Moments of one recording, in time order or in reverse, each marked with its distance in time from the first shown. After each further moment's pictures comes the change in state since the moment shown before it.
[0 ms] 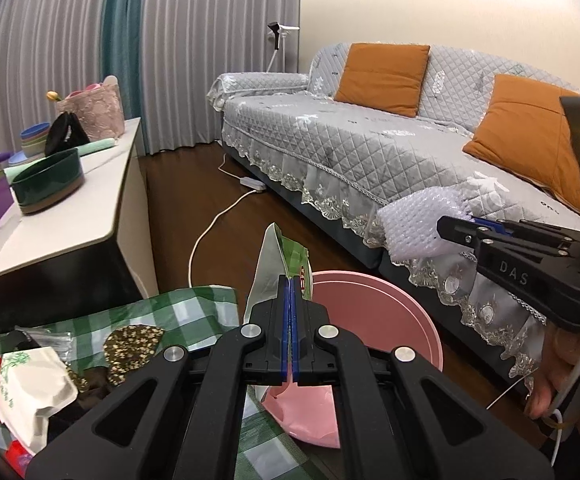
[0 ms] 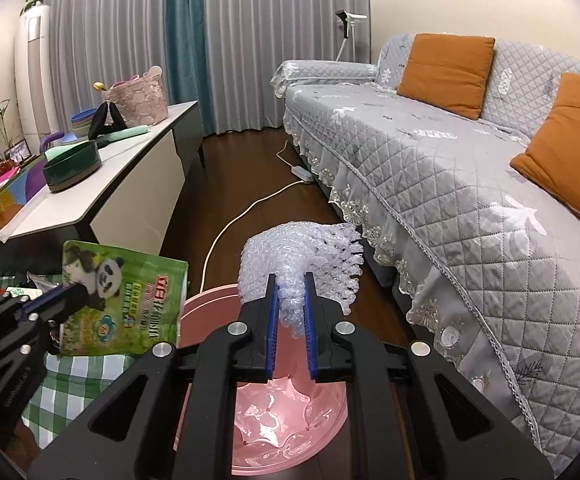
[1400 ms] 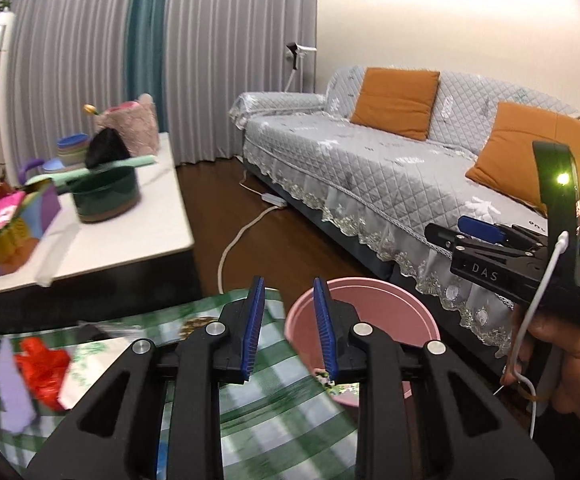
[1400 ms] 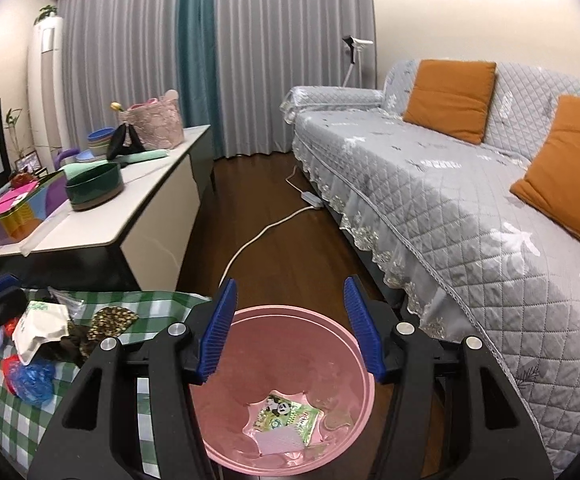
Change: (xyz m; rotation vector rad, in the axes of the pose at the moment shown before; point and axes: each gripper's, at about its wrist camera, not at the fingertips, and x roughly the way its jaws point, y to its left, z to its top) left arm -0.101 0.048 0.002 -0.028 -0.065 0.052; right arm -0.038 0.032 0.007 -0.020 -0.098 0.022
